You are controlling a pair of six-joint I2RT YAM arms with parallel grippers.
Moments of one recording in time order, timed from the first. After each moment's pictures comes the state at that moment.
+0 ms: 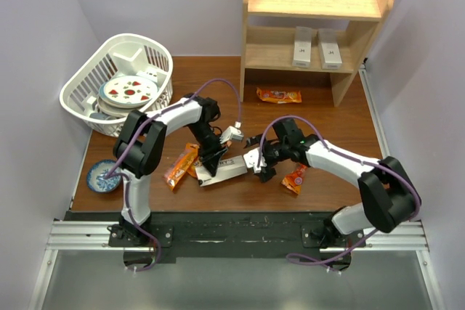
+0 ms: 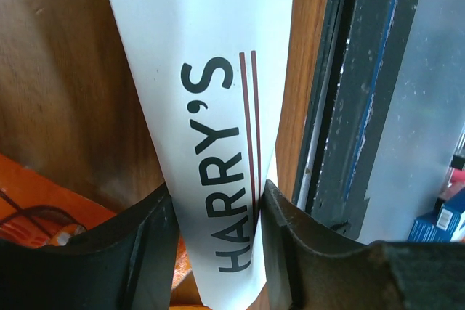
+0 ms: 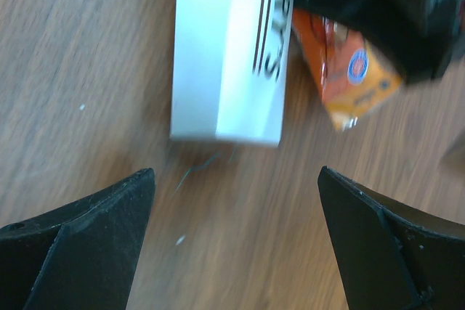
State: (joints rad) left arm -0.51 2.01 1.43 -1.22 0.74 0.85; right arm 0.58 1.42 0.77 -0.28 -0.71 -1.31
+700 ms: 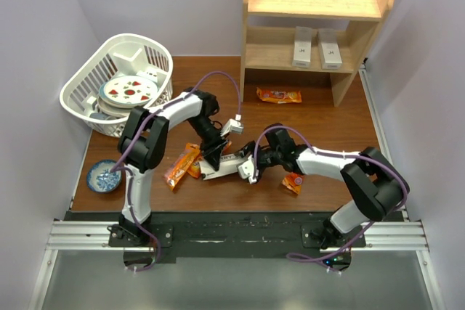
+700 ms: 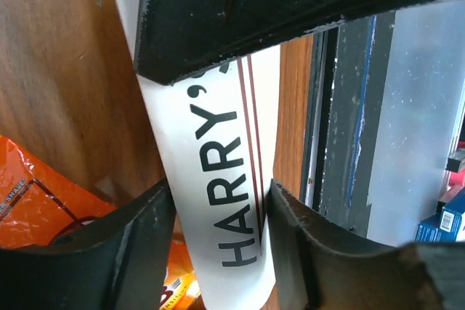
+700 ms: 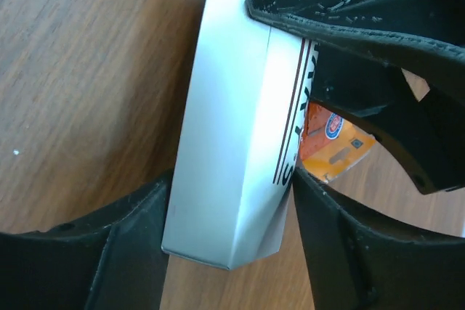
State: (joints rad) left arm -0.48 2.10 1.55 -1.29 0.83 0.95; right arm 0.66 1.54 0.67 0.10 -0.72 -1.37
